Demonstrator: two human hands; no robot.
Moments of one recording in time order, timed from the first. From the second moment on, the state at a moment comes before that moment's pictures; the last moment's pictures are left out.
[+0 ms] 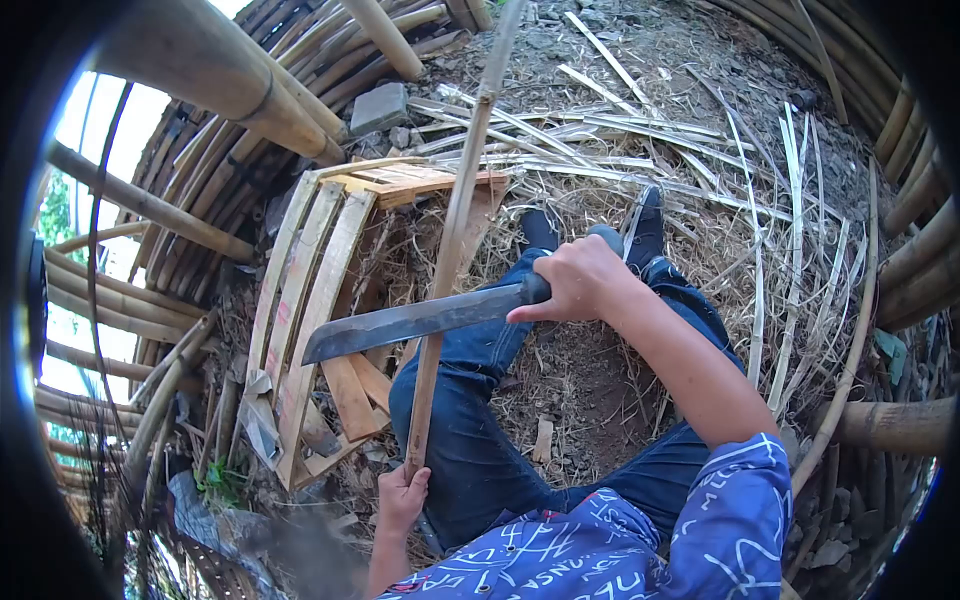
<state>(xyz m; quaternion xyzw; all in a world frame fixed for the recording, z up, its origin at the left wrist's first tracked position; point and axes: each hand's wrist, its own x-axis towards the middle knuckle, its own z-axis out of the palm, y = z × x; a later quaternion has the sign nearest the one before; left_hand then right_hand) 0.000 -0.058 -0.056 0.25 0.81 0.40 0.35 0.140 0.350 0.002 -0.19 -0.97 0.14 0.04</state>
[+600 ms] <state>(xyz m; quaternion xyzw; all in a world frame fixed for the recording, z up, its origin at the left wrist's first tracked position) -0.008 -0.060 -0.055 0.32 0.80 0.38 0.33 0.178 0.391 -0.008 -0.18 -0.97 0.05 0.14</state>
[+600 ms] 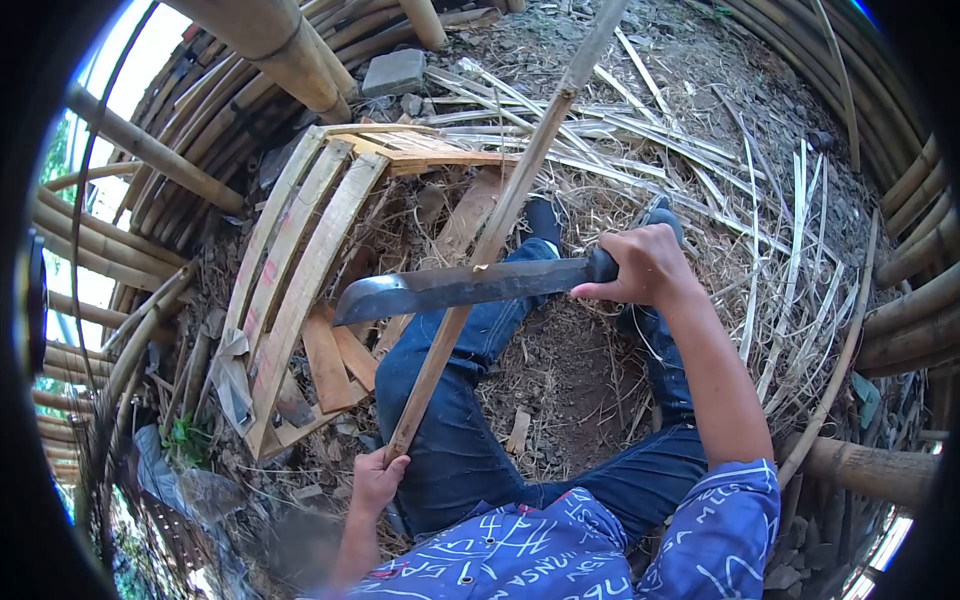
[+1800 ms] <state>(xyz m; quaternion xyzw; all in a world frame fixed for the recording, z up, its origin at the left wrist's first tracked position) -0.016 -0.060 -0.056 0.23 0.78 0.38 0.44 0.247 0.375 -0.016 -0.27 -0.94 0.07 0.21</state>
